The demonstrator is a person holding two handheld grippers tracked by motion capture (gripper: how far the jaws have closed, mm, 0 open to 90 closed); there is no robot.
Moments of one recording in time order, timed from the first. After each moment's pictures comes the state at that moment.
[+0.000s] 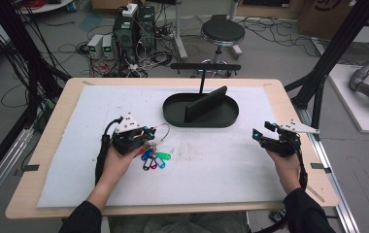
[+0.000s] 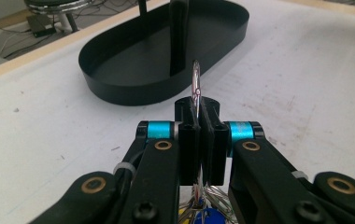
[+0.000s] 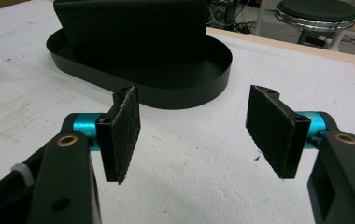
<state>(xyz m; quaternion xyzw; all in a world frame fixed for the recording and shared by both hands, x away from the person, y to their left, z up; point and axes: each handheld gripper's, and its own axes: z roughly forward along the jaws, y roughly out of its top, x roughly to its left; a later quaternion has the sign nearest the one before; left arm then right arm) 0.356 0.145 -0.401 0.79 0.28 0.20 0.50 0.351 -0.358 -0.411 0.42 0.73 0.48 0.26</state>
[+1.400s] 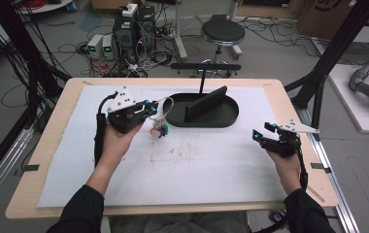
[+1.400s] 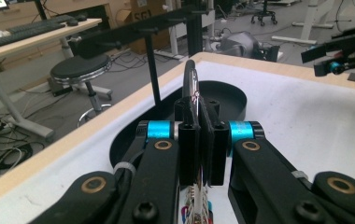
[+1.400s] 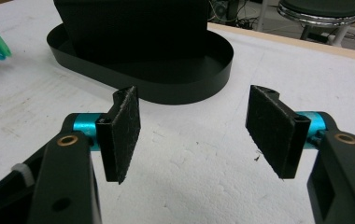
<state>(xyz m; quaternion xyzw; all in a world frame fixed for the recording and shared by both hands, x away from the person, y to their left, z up) 0.370 0.137 -0.321 0.75 0.23 0.26 0.56 0.351 -0.359 -0.412 0.42 0.73 0.48 0.26</state>
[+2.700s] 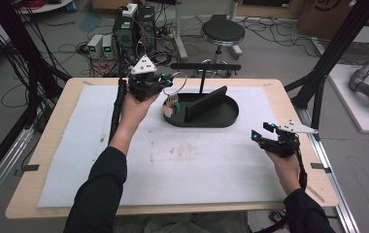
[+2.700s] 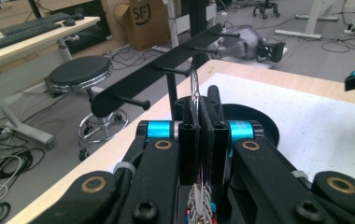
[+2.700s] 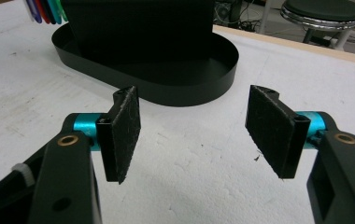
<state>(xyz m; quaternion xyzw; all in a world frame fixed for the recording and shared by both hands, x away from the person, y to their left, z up) 0.452 0.096 -0.291 0.77 0.23 0.25 0.55 0.350 -0.355 -0.412 0.41 0.73 0.48 0.26</state>
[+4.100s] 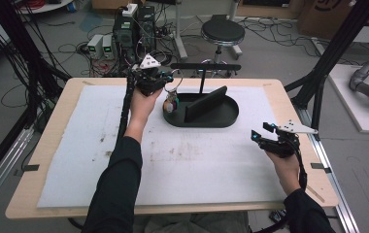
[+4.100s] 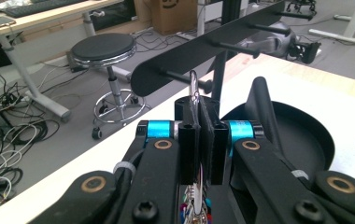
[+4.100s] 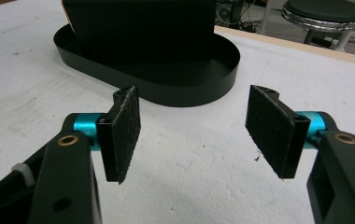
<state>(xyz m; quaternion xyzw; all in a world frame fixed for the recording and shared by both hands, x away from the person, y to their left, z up) 0.495 0.092 -0.318 0.75 0.31 0.25 0.53 0.349 -0.354 -0.411 0.41 0.73 0.48 0.26</state>
